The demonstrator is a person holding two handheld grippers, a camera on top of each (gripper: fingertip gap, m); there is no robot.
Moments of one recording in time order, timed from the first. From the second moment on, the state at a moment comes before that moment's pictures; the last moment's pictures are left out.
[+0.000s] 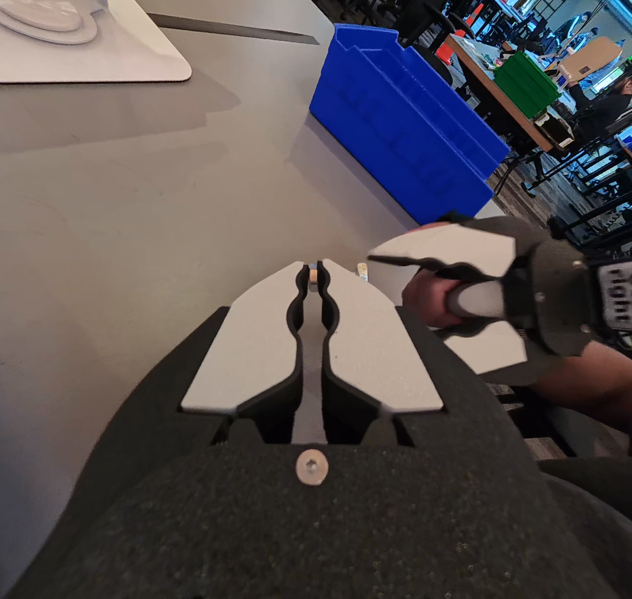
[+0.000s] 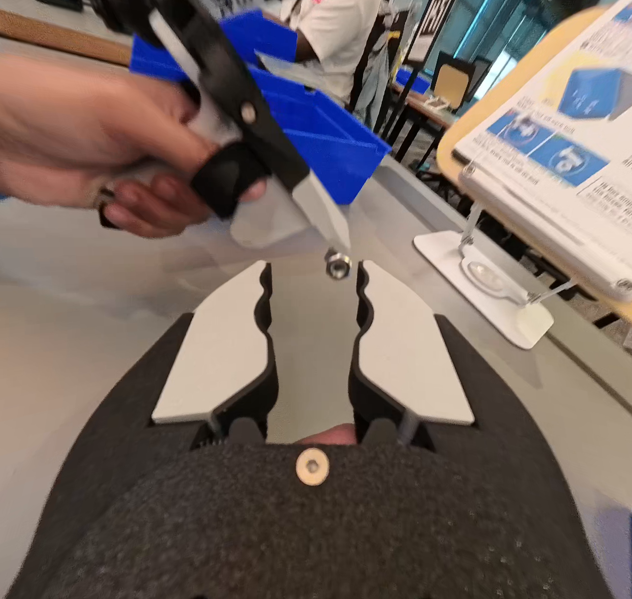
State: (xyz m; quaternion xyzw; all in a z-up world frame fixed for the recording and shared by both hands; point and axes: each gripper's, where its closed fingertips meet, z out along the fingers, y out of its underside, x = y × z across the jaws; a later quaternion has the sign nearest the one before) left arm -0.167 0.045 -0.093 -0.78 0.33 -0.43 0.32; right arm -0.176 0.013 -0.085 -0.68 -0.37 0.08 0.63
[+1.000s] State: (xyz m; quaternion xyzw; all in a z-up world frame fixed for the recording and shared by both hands) left arm -0.165 0.041 -0.082 -0.77 0.34 -0.43 0.33; right arm -0.174 0.015 -0.119 -0.72 -0.37 0.09 0.58
